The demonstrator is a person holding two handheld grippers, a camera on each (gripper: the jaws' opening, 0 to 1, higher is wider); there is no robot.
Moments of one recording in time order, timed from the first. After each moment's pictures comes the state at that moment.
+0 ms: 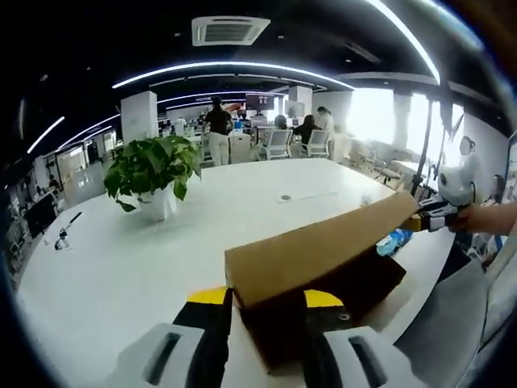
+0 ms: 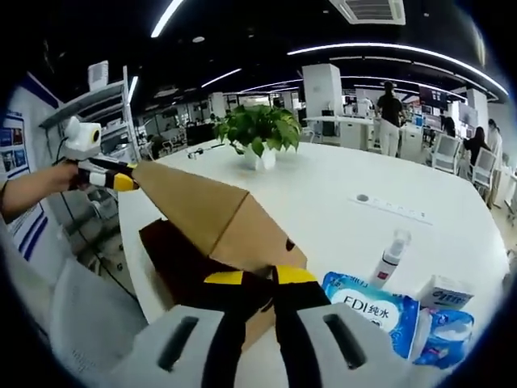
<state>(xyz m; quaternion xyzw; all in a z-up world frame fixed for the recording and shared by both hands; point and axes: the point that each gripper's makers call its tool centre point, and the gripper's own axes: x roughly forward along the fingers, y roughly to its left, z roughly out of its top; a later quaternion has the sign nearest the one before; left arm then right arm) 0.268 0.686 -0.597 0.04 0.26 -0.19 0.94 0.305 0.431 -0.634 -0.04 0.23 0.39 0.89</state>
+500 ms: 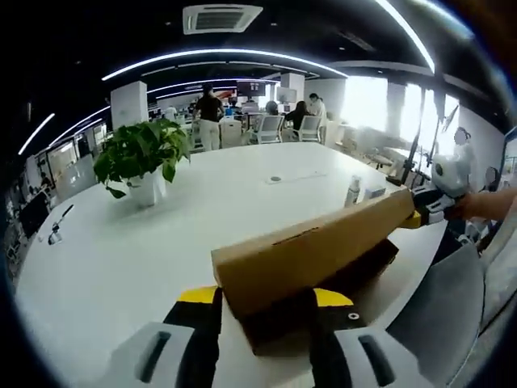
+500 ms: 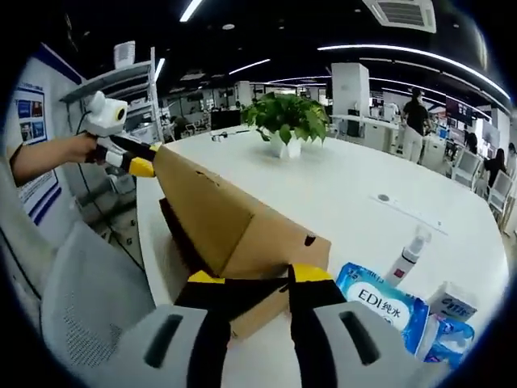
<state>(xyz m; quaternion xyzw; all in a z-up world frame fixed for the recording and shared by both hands) 0.251 0.681 -0.623 0.05 0.30 -0.21 0.93 0.278 0.440 -0.655 -0.09 0.23 0.45 0.86</state>
